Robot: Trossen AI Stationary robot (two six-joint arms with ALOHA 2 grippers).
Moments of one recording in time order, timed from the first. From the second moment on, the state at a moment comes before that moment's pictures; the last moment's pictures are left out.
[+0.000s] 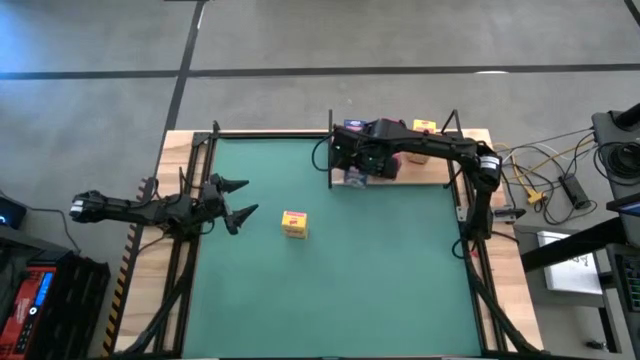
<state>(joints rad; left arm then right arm) -0.11 0.16 0.03 0.13 -0.54 -0.15 -0.32 1.88 1.78 -1.25 0.11 1.40</state>
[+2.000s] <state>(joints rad) -0.11 0.16 0.03 0.13 -0.54 -0.15 -0.38 1.88 1.78 -1.21 0.11 1.30</state>
